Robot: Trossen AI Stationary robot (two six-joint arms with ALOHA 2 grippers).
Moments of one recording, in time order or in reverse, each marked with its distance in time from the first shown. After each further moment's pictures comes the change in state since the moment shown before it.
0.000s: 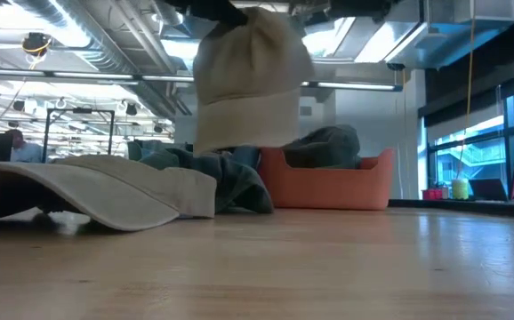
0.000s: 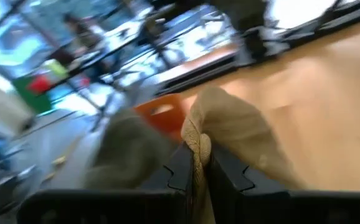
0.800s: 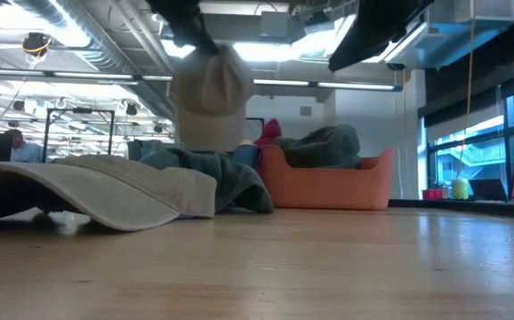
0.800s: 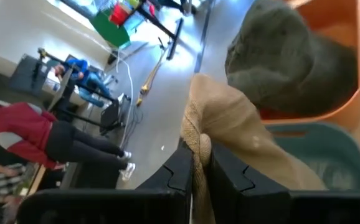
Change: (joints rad) left arm 0.470 0.030 0.212 -0.260 -0.003 0.304; right arm 0.000 0.154 -0.003 -0.115 0.084 0.087
